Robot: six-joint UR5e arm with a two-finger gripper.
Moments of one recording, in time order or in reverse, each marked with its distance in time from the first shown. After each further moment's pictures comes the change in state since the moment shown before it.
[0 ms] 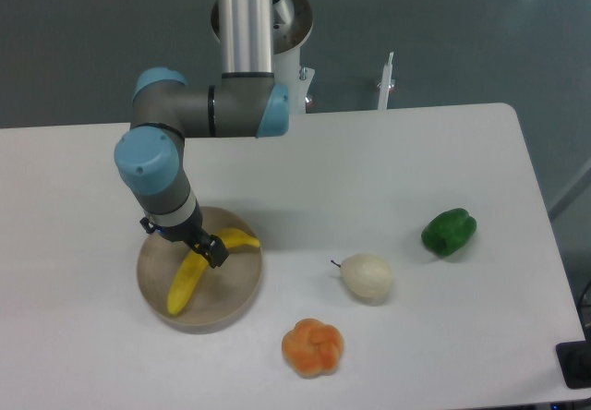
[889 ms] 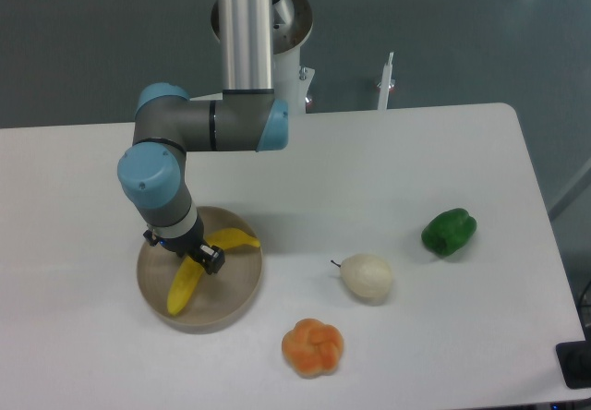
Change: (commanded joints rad) arm -0.002 -0.034 0.005 0.035 0.002 -0.026
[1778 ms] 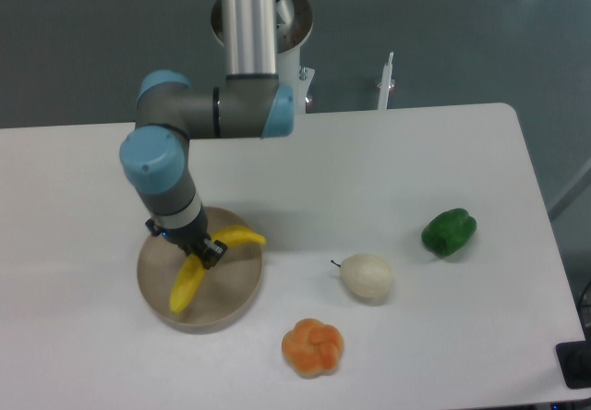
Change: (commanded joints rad) arm 0.083 0.132 0.003 -0.017 0.002 0.126
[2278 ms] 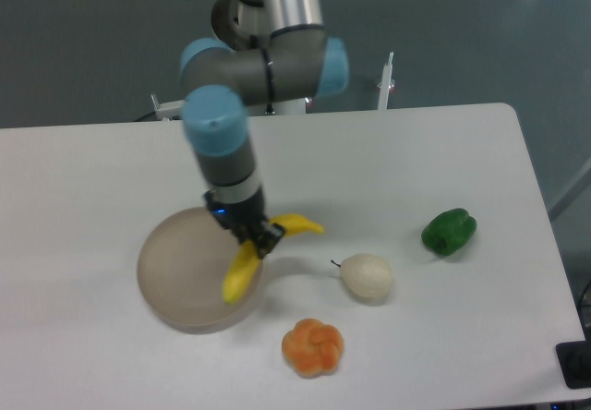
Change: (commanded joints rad) arm 0.225 0.060 0.015 -0.020 0.000 0.218
